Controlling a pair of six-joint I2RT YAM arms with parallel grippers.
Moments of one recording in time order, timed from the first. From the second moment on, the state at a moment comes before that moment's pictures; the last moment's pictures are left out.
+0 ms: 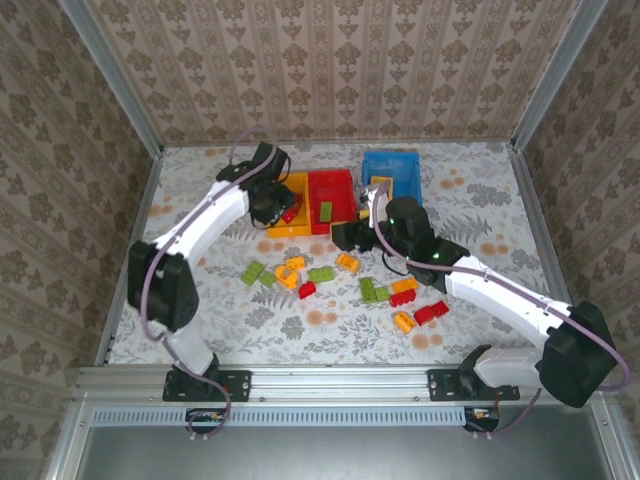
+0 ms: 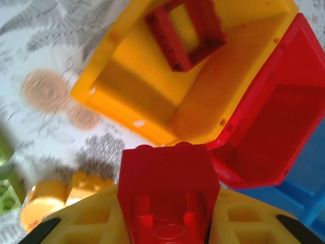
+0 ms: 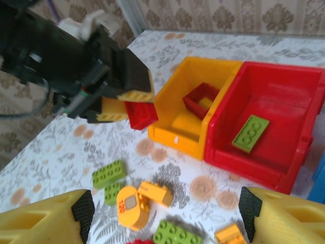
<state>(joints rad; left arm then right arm) -0.49 1.78 1.57 -0.91 0.01 -1.14 0.64 1.27 0.91 -0.01 -0.10 0.32</state>
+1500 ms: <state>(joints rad) -0.79 1.53 1.31 -0.67 0.31 -0.41 0.30 1.35 0.78 -0.61 0.04 1.00</state>
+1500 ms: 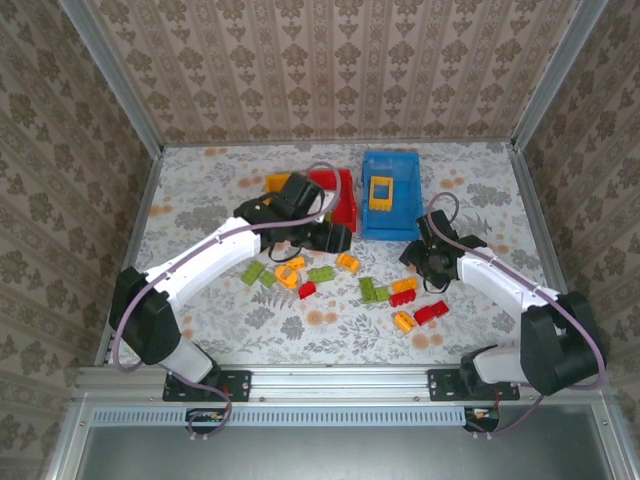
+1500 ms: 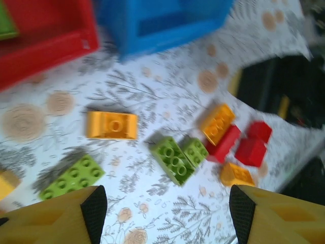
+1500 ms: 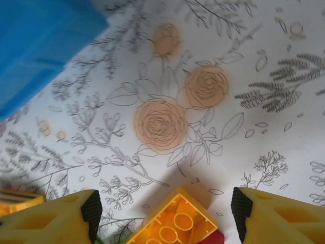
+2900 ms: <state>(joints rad) -0.85 1.39 1.26 -0.57 0.26 -0.36 0.35 1.40 0.89 -0.59 0.07 1.22</state>
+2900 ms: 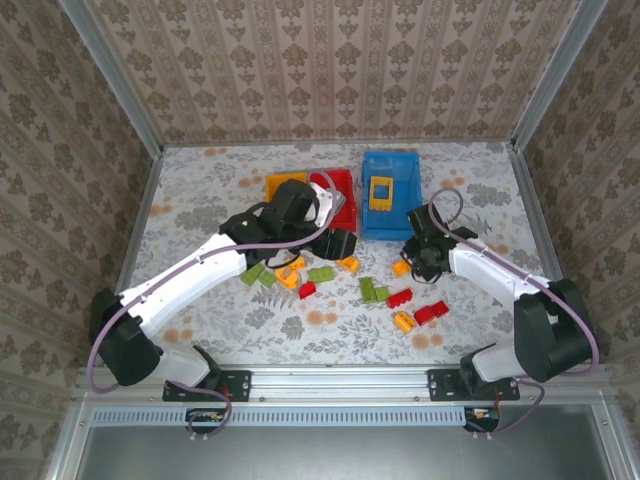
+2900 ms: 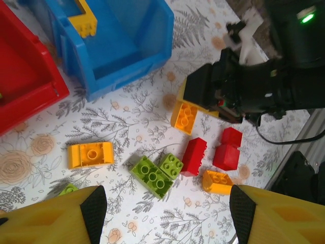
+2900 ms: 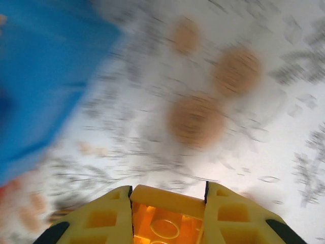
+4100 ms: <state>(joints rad) -0.39 1.24 0.95 -0.90 0.03 -0.75 0.52 1.55 1.24 -0.44 0.06 0.55</state>
